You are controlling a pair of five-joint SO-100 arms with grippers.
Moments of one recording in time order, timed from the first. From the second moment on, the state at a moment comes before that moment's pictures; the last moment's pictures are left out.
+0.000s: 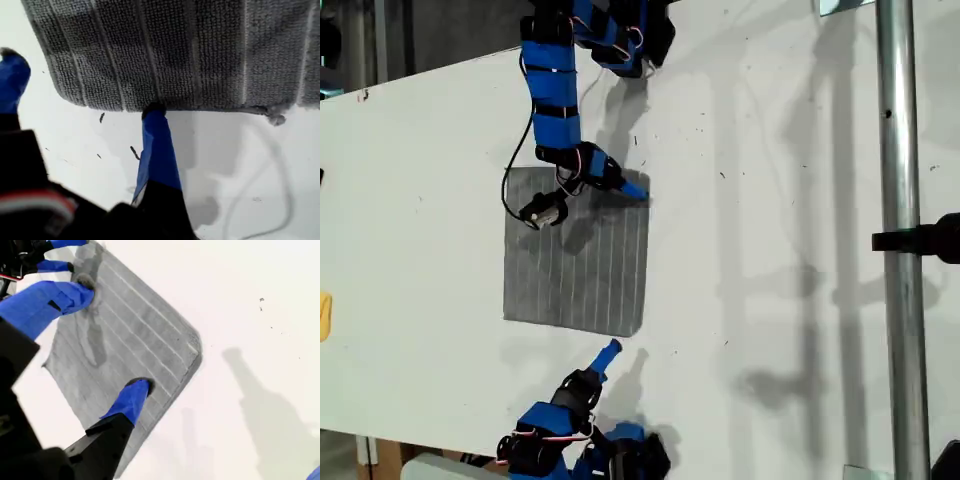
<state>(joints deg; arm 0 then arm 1) -7.6 121.1 97.6 96.2 -57.7 15.3 86.8 113.3 65.1 28.3</state>
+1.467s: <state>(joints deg) -15.1 71.3 88.2 77.0 -54.7 11.6 73.5 100.1 68.3 28.1</state>
